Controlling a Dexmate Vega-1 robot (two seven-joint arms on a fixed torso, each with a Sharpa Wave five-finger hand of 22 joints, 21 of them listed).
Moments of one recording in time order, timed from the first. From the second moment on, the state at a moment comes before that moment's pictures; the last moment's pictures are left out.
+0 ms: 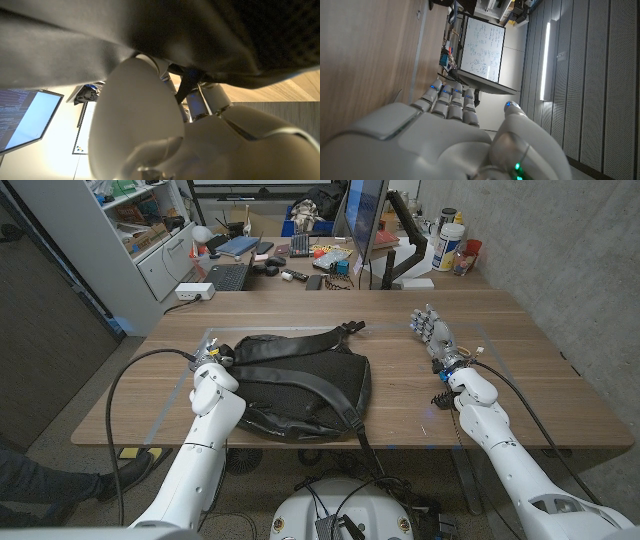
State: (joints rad) left arm 1.02 0.15 0.07 -1.76 0.81 0.78 0.07; left_hand 1.46 -0.04 0.66 -0.18 0.37 1.03 0.04 0.56 0.34 0.78 -0.06 0.67 0.65 0.91 0.04 0.47 0.39 0.98 0.02 0.65 0.18; right arm -0.90 -0.25 -0.05 -1.23 0.46 0.30 0.28; right_hand 0.28 0.07 0.28 0.03 0.18 0.23 0.06 0.20 0.19 0.27 0.09 0.22 0.18 0.16 0.05 0.20 0.19 0.02 0.02 0.50 0.17
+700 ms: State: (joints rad) left arm 1.02 0.12 0.06 -1.77 0.80 0.74 0.16; left_hand 1.47 -0.04 0.67 -0.19 0.41 1.13 0.10 0.58 0.38 0.81 -0.08 0.68 0.69 0.91 0.05 0.48 0.41 1.01 0.02 0.67 0.19; right arm -0.92 -0.25 -0.05 -1.26 0.46 0.29 0.27; right_hand 0.27 0.07 0.28 0.03 0.18 0.23 0.06 0.20 0.19 0.27 0.09 0.22 0.18 0.16 0.05 0.20 0.19 0.02 0.02 0.49 0.17
